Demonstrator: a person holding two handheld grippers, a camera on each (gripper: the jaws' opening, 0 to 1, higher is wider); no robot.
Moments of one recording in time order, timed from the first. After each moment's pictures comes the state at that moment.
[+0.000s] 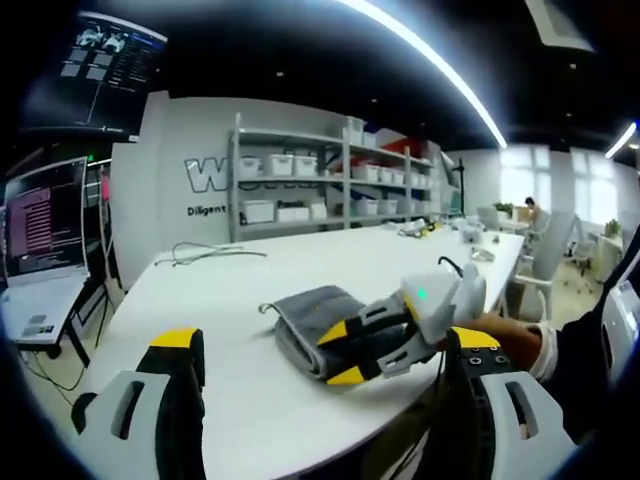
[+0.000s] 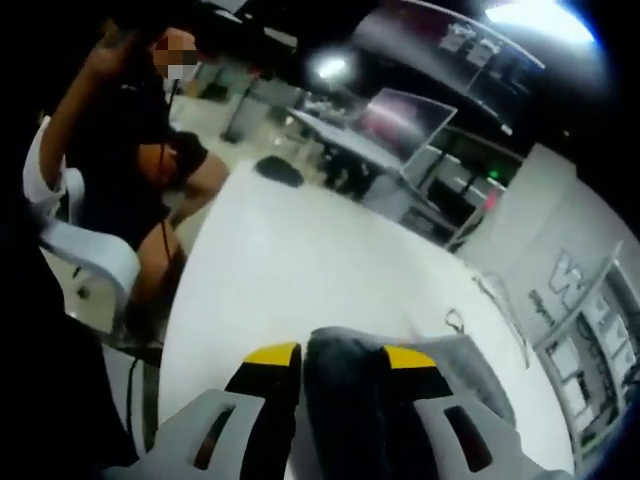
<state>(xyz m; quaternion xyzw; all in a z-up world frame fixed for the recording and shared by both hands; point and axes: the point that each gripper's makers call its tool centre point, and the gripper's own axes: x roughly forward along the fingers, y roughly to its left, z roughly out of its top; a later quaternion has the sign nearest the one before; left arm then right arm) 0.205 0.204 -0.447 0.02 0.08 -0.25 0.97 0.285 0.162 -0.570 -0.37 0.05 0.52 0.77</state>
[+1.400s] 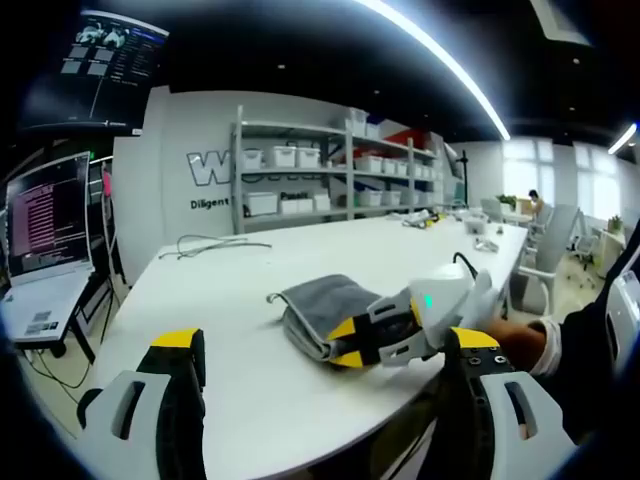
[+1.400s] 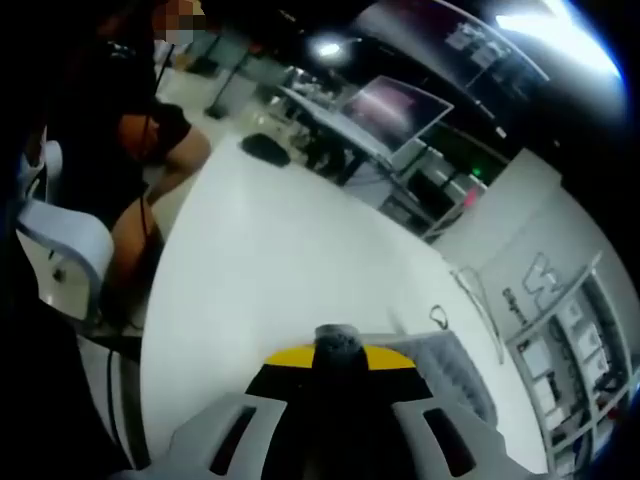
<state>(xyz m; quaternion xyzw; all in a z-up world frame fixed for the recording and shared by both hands) 0.207 0.215 -0.459 0.03 0.10 -0.24 0.96 0.293 0.162 -0.573 -0.40 0.04 0.46 0.79</state>
